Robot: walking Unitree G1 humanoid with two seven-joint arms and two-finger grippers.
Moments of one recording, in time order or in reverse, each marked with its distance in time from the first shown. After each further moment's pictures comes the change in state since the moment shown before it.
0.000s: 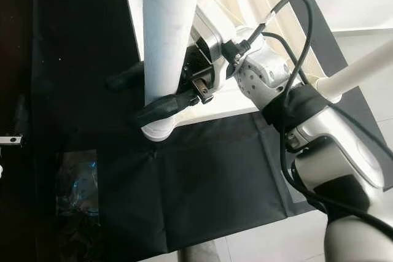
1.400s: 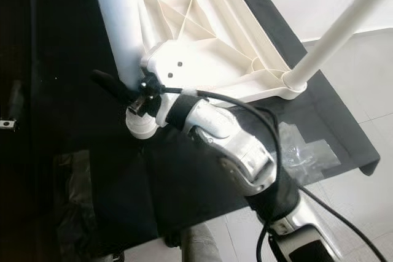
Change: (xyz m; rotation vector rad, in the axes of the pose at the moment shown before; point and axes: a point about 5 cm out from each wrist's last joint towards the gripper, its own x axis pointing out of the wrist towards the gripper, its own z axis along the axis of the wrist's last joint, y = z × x) left arm 0.025 0.010 0.007 0.024 -0.031 -0.040; right arm 0.058 0.025 -0.052 0.073 0.100 -1.141
